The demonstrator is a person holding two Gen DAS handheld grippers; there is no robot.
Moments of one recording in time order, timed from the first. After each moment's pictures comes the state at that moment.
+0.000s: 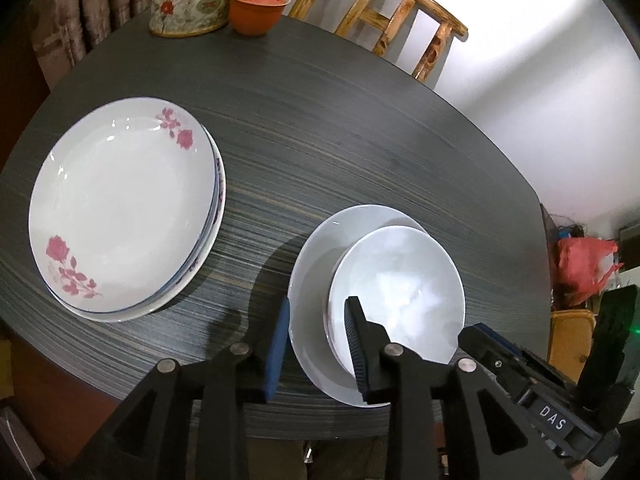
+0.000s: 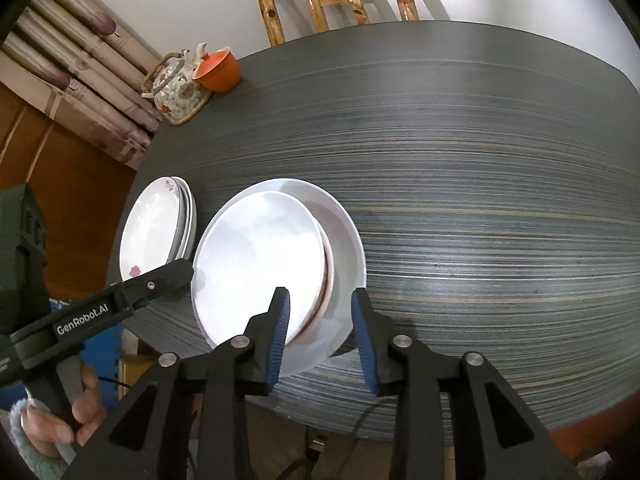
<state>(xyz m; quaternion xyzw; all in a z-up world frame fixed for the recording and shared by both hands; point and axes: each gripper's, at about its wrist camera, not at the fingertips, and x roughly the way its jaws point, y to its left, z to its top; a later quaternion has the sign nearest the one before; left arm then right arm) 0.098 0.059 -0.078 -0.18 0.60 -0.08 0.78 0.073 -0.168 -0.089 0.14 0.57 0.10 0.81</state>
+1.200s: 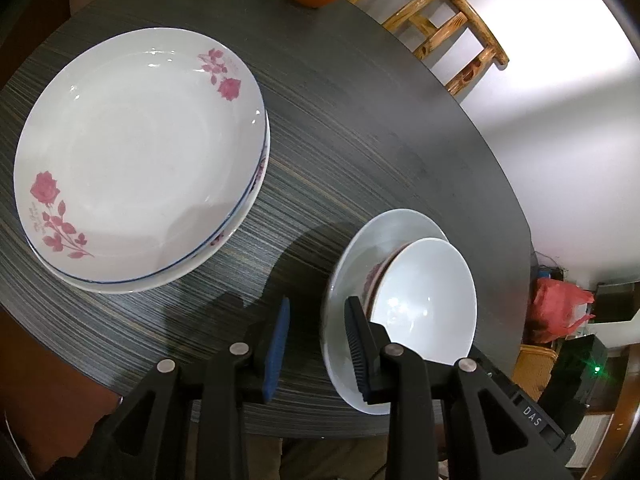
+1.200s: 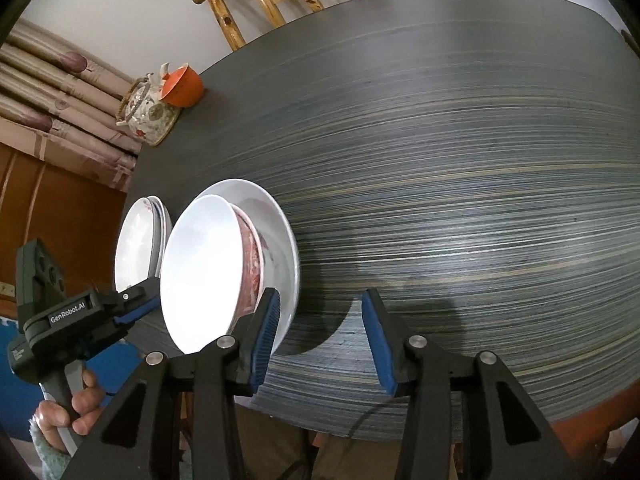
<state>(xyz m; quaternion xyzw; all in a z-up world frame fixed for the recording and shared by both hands) 0.106 0.079 -0.112 -0.28 0.62 -0.06 0.74 0.076 -0.204 -0.116 0.20 0.58 0.08 0.79</state>
